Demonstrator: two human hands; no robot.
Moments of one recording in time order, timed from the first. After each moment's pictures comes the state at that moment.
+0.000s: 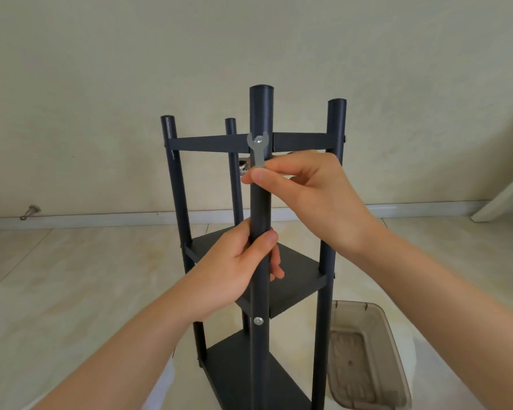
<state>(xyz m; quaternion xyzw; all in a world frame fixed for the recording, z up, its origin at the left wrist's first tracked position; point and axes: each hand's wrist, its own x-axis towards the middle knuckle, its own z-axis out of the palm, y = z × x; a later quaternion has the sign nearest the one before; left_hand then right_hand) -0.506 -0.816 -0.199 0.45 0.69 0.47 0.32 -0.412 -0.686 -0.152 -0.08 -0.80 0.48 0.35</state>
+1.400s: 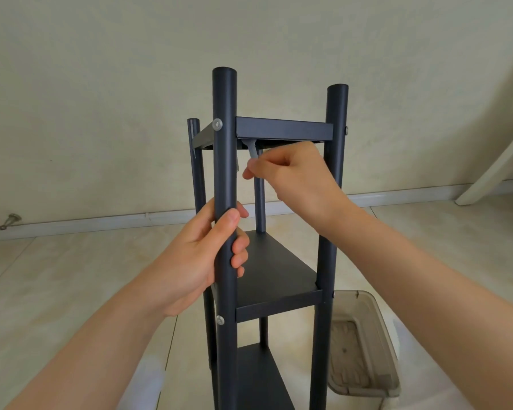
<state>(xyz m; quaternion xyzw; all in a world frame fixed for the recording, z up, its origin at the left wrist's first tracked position) -0.521 -0.821 -0.197 0.39 0.57 0.59 0.43 -0.422 -0.673 -0.153 -0.23 -0.79 0.47 0.31</state>
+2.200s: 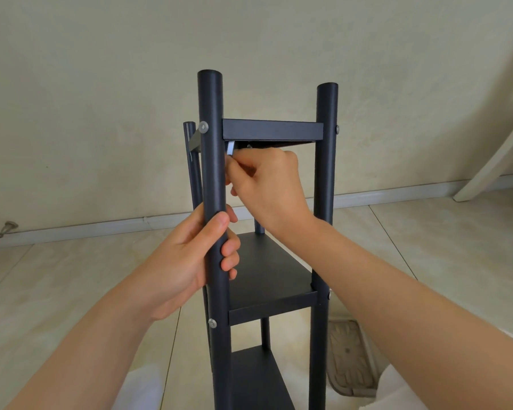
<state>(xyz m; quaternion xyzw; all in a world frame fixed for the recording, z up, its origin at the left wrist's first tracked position) -0.536 -0.826 -0.197 0.38 0.55 0.59 0.45 -0.459 -0.685 -0.173 -0.14 -0.80 0.34 0.47</state>
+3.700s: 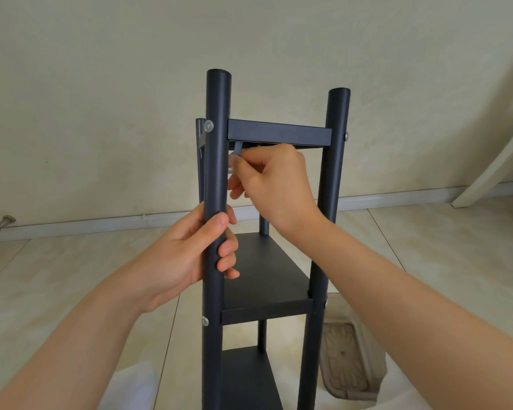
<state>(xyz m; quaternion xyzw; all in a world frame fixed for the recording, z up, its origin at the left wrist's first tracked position) -0.544 -0.825 -0.197 0.40 0.54 0.57 0.47 -0.450 -0.684 -0.166 -0.18 -0.77 0.45 0.41</state>
